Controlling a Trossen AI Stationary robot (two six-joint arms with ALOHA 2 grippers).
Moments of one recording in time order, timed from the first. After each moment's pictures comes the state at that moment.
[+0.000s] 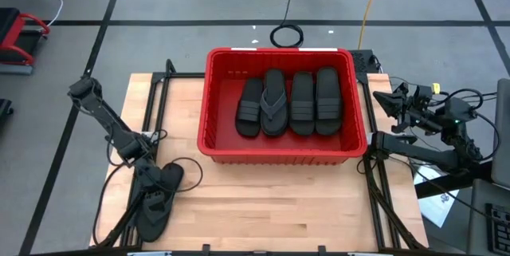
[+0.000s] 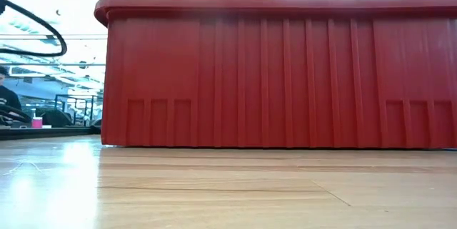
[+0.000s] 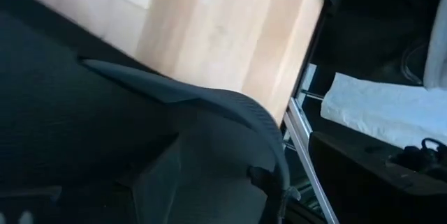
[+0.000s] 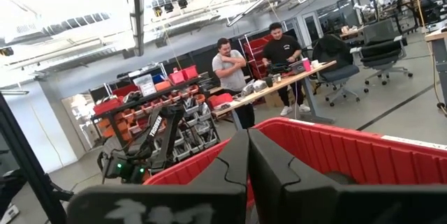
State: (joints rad) left arm -0.84 0.73 0.24 -0.29 0.33 -1.38; right arm -0.29 0.04 0.75 -0.53 0.13 0.35
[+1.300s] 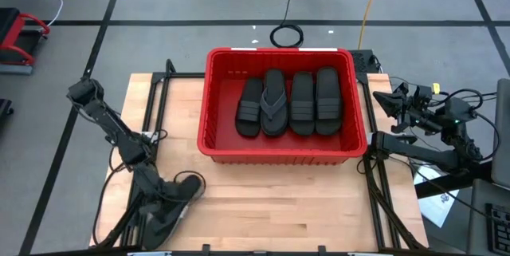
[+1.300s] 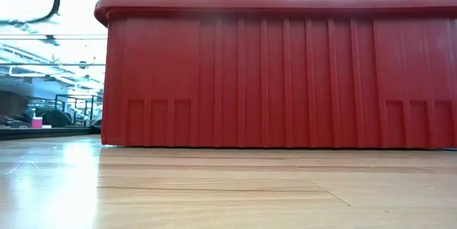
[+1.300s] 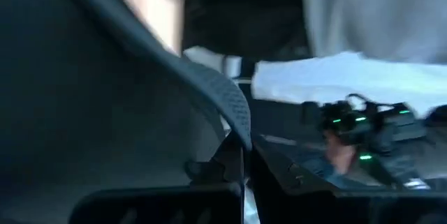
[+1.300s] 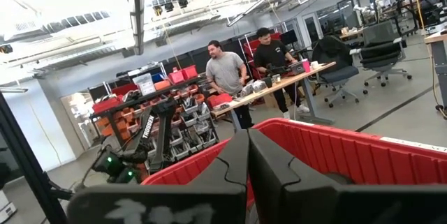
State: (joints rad) left arm -0.87 0.91 0.25 0.21 0.40 -1.34; right arm -0.29 0.04 0.75 -0.53 0.13 0.34
